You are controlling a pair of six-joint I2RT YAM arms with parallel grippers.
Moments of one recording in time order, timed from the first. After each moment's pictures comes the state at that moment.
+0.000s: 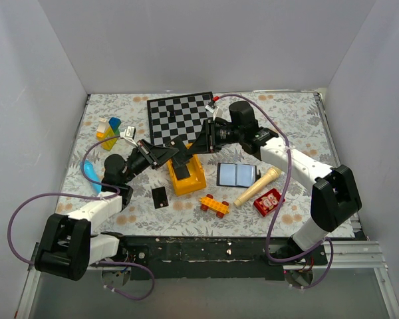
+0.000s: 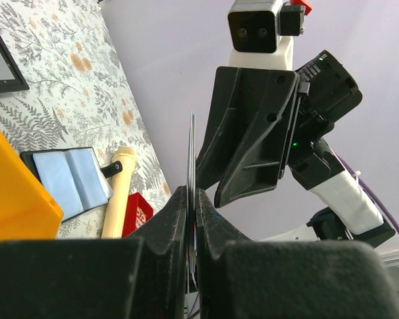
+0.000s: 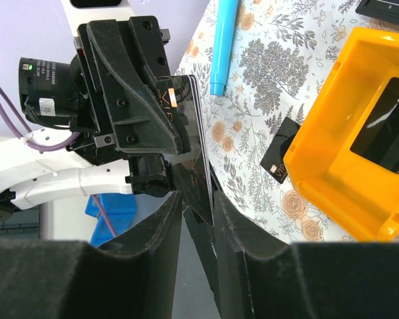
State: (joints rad) left arm -0.24 1.18 0.38 0.96 0.63 -1.27; right arm 0.64 1.60 1.26 -0.09 -0.80 0.72
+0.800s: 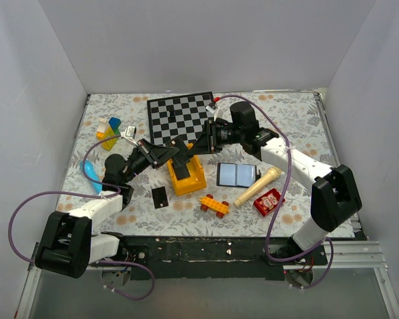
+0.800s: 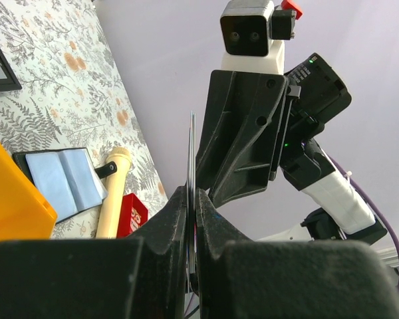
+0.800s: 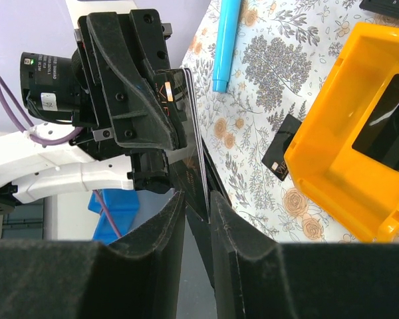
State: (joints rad) left arm -0.24 1.20 0.39 1.00 0.64 -1.30; right arm 0.63 1.60 1.24 -0.07 -0.83 0.73
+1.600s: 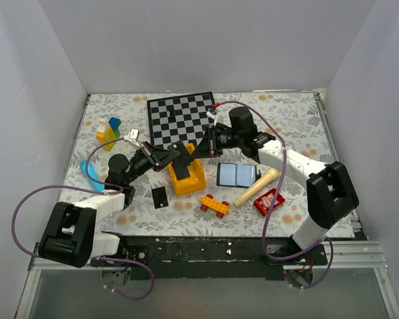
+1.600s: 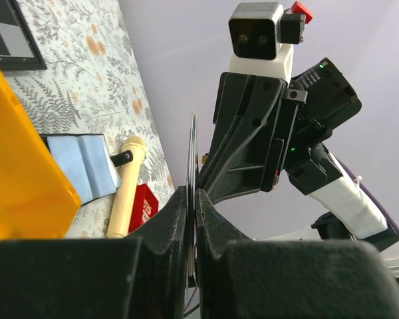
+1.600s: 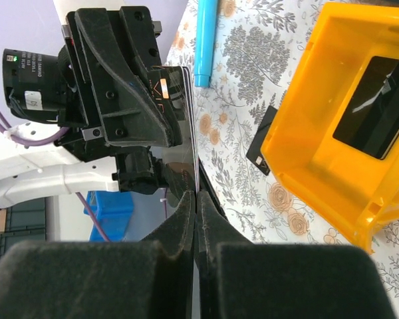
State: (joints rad) left arm -0.24 1.27 0.37 1.02 0.64 -1.30; right arm 0.62 1.62 1.19 -0.03 -0.82 0.74
